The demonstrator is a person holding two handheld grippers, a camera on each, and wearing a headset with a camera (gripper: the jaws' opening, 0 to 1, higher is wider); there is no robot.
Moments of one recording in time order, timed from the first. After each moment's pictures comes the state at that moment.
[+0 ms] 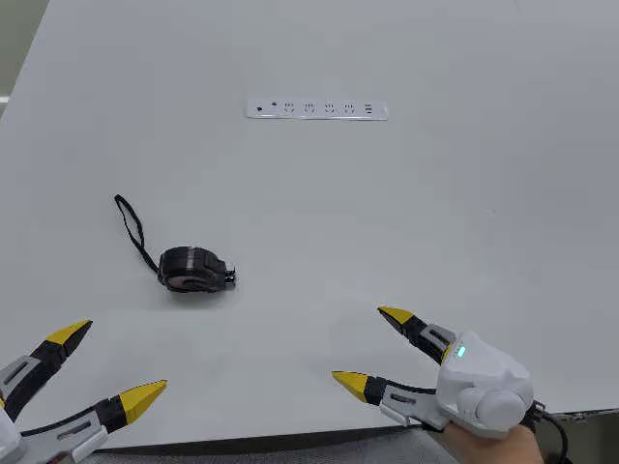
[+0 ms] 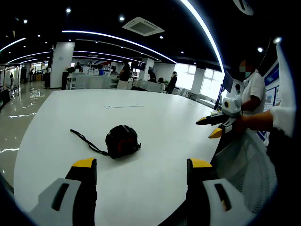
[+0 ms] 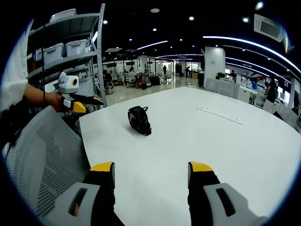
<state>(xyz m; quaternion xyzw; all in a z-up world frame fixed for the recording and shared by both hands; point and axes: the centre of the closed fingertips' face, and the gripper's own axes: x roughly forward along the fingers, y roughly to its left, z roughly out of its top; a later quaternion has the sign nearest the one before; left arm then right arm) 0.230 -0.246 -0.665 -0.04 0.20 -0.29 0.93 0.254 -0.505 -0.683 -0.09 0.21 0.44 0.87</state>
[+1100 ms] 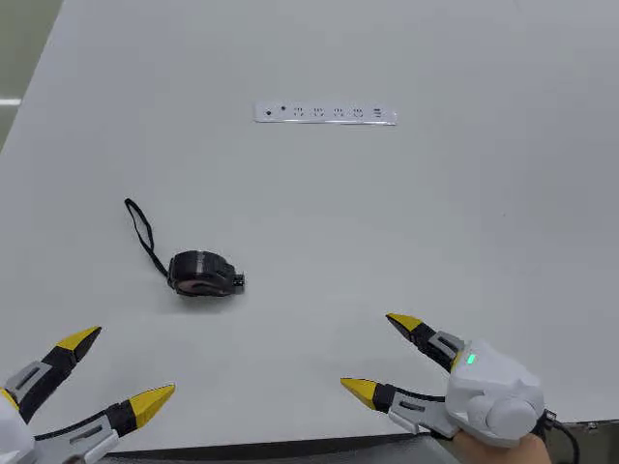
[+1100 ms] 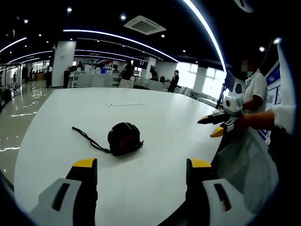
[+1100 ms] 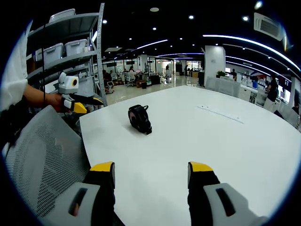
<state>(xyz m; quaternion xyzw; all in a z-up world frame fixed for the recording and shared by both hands) 0.230 -0.243 -0.670 -0.04 0.21 -0.28 0.94 0.255 -0.505 -0.687 -0.09 0.22 0.44 0.87</state>
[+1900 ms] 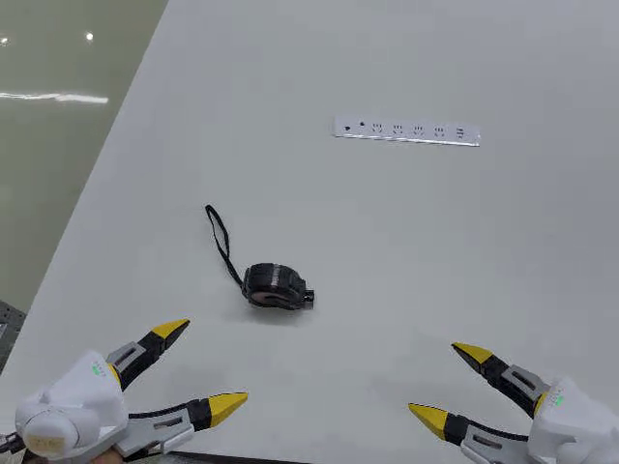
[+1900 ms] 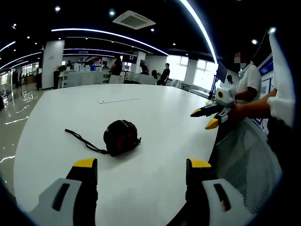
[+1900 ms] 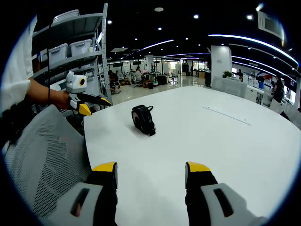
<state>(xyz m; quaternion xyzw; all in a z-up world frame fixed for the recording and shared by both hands) 0.243 -0.242 -0.684 0.00 0.22 -0.33 0.92 0.264 -0.495 -0.691 -0.09 0.22 0.47 0.85</state>
